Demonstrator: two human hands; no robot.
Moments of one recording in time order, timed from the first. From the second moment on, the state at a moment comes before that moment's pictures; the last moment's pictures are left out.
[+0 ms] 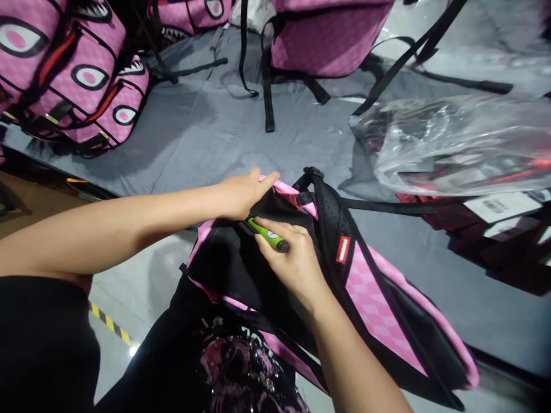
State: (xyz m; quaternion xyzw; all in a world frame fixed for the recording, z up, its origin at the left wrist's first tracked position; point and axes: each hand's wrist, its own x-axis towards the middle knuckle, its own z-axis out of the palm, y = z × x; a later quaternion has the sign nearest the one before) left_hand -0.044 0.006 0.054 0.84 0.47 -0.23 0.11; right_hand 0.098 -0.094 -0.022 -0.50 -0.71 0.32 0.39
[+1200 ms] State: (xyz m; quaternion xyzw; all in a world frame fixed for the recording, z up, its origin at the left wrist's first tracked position) left_hand -0.057 0.006 0.047 0.86 0.46 -0.19 0.11; right_hand 0.145 -0.092 0.027 -0.48 -0.62 0.40 0.47
